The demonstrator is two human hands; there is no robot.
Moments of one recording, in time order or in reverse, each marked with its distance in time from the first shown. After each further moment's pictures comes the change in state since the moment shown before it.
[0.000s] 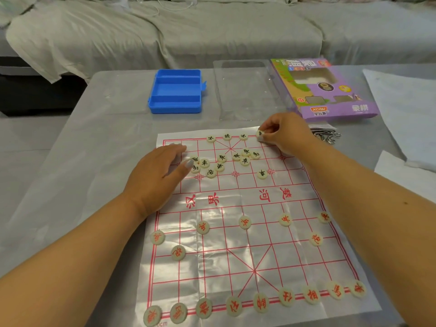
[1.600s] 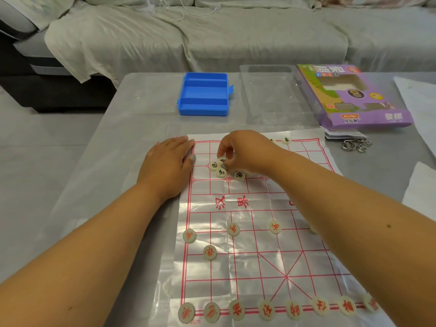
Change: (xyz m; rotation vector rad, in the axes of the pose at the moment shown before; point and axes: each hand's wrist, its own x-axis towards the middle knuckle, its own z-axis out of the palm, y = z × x) left_hand 0.016 -0.031 -0.016 0.339 0.018 -0.091; right_hand -0.025 -0.109 0.062 -0.310 -0.353 -0.370
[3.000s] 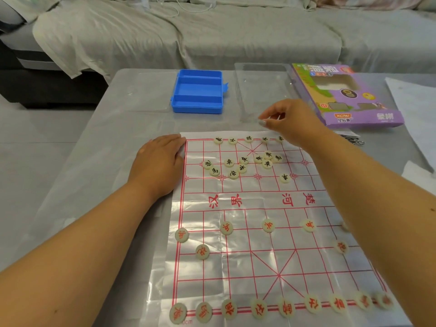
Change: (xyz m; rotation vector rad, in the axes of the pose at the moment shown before) left_hand 0.000 0.001 0.000 -0.047 0.019 -0.032; right_hand -0.017 0.072 -0.042 0.305 0.384 0.232
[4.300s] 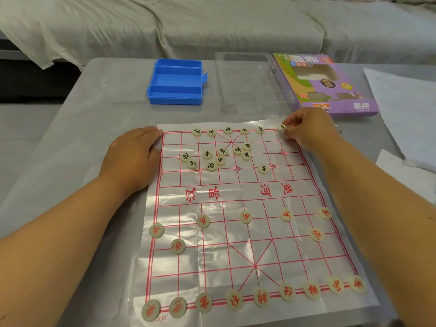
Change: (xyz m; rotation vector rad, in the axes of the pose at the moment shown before) left_hand 0.001 0.002 -0.001 -0.002 0.022 -0.002; right_hand -0.017 0.074 -0.020 -0.089 0.128 0.289
